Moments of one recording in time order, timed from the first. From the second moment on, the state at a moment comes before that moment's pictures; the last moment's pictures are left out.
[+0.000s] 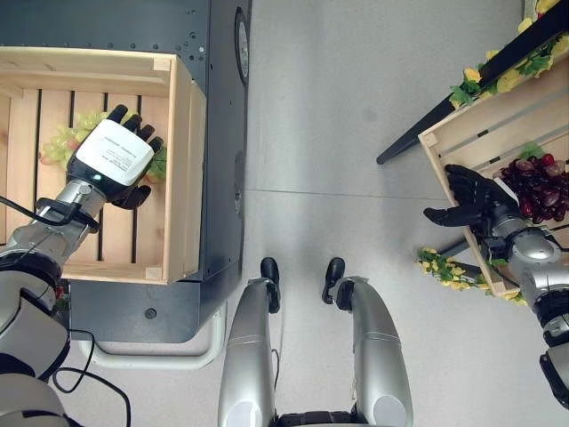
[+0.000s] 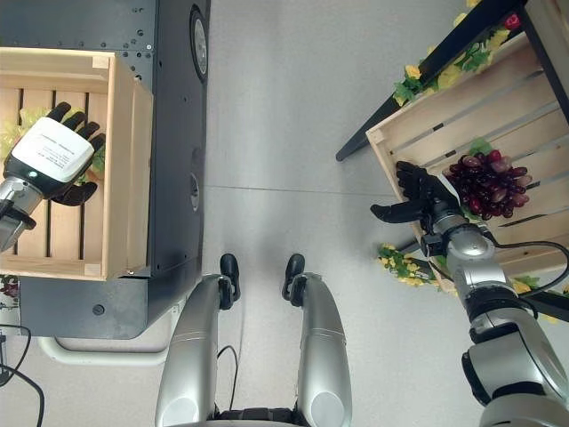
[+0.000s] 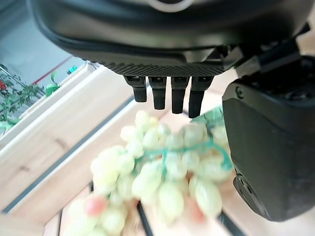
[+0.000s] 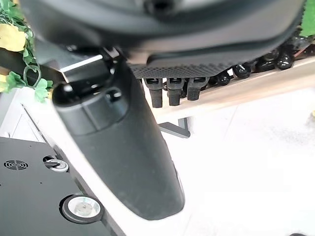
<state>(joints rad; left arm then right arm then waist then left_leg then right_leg) -0.96 1.08 -0.93 1.12 0.98 -0.12 0.74 -0.68 -0.84 0.41 0.93 0.64 -0.21 0.18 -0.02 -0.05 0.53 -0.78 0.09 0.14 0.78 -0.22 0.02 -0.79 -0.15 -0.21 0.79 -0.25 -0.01</state>
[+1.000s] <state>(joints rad) -1.00 1.08 -0.94 1.12 0.97 -0.07 0.69 -0.70 -0.86 0.45 0.94 0.72 -0.21 0.19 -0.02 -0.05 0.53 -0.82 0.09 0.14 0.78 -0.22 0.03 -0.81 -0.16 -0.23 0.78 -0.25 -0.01</state>
